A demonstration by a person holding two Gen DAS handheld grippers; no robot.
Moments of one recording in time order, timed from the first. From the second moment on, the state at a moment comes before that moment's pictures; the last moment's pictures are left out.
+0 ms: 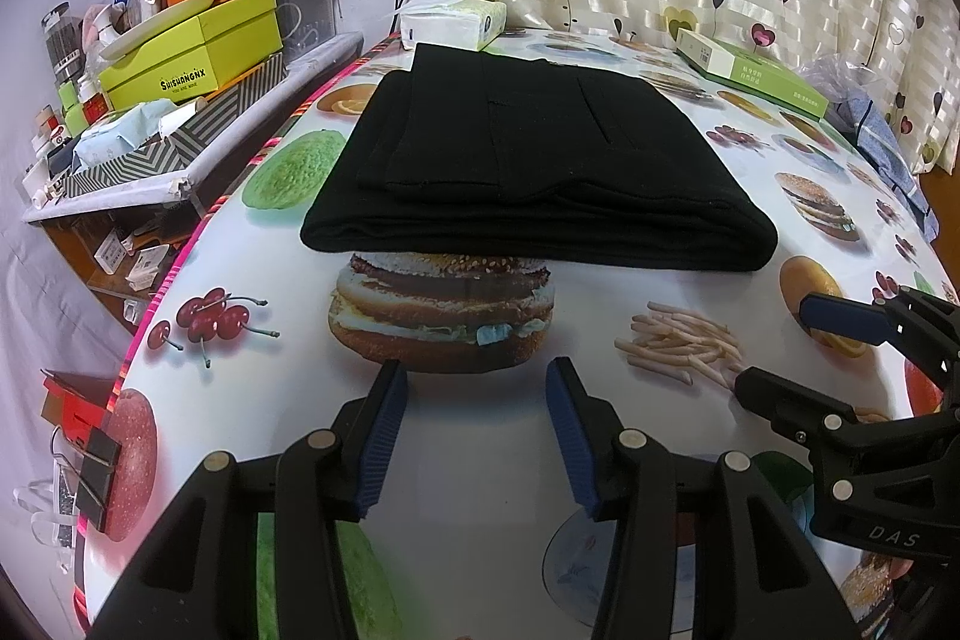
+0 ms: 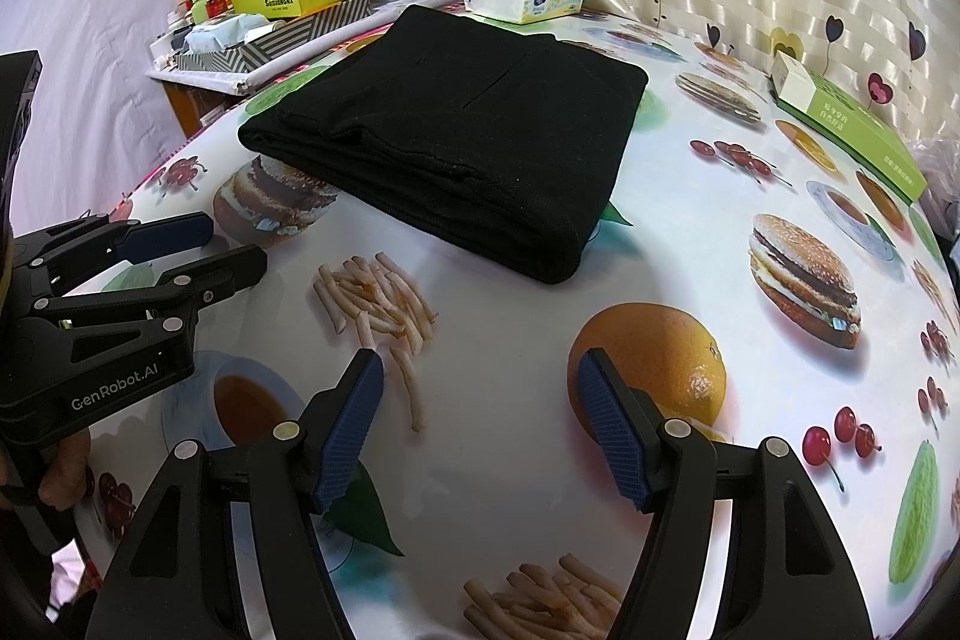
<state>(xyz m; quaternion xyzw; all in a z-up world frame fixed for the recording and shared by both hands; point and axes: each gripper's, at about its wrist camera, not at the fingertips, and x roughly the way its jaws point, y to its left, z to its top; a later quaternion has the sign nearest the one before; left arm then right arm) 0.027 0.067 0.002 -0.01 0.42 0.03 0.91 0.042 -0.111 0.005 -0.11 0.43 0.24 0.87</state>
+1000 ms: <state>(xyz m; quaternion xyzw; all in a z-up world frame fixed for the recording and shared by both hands) 0.028 0.064 0.001 -0.01 0.42 0.02 0.91 0.043 -0.111 0.005 -0.11 0.43 0.24 0.87</state>
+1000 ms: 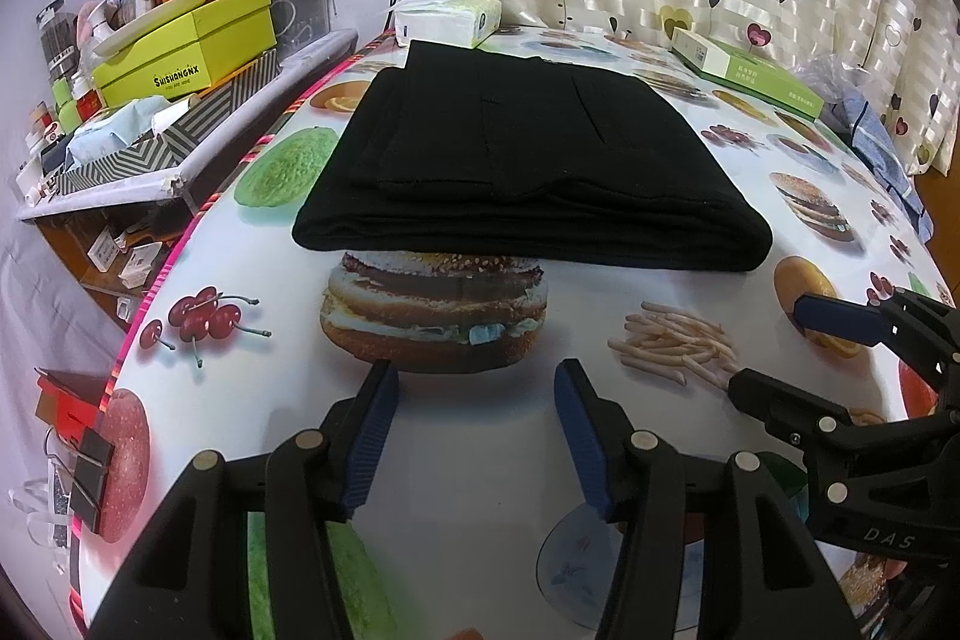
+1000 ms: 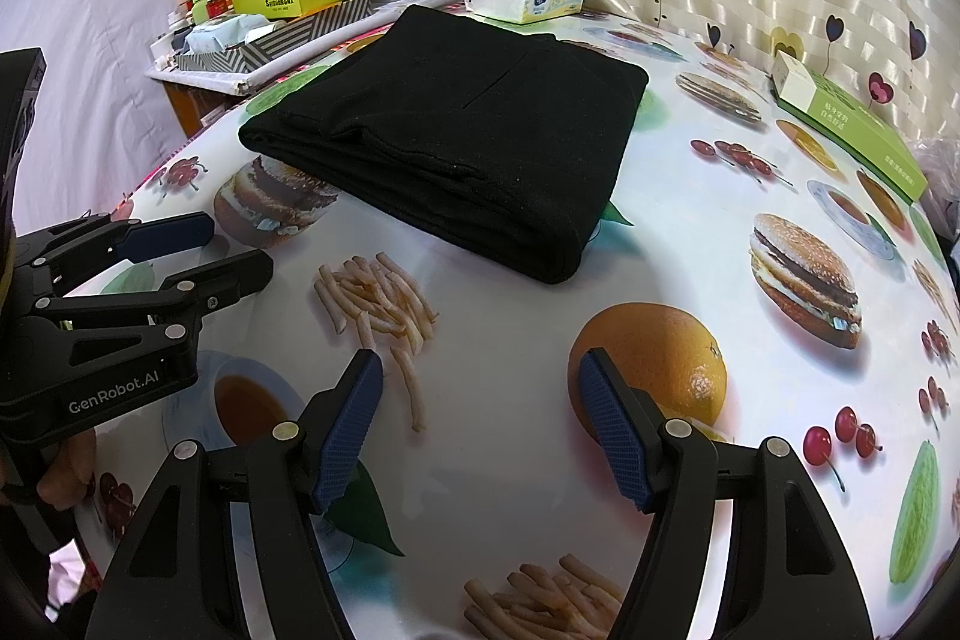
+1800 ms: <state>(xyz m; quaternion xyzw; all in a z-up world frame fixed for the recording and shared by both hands) 0.029 0.066 0.001 -0.01 0.42 0.02 0.91 0.042 -0.111 0.004 -0.11 0.43 0.24 0.87</state>
